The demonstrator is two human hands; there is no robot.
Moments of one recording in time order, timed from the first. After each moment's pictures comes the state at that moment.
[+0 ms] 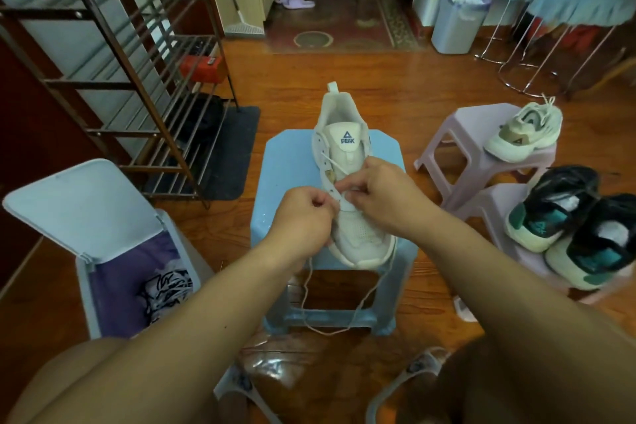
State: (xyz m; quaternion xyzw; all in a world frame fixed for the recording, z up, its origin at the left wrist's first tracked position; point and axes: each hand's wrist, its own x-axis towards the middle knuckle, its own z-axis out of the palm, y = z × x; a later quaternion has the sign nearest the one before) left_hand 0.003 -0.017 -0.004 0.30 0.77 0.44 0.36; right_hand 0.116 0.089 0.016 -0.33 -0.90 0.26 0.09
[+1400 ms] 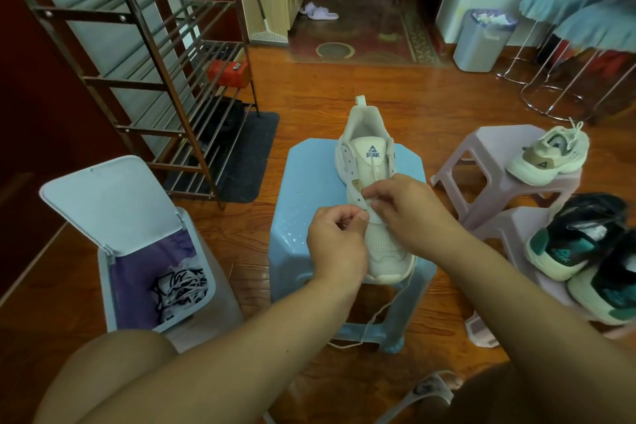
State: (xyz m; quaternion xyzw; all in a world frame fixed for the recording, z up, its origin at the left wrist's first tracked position) left_hand 0.040 -0.010 -0.033 0.13 0.70 0.64 0.28; right_hand 0.115 0.088 0.012 -0.34 -0.90 0.24 0.11
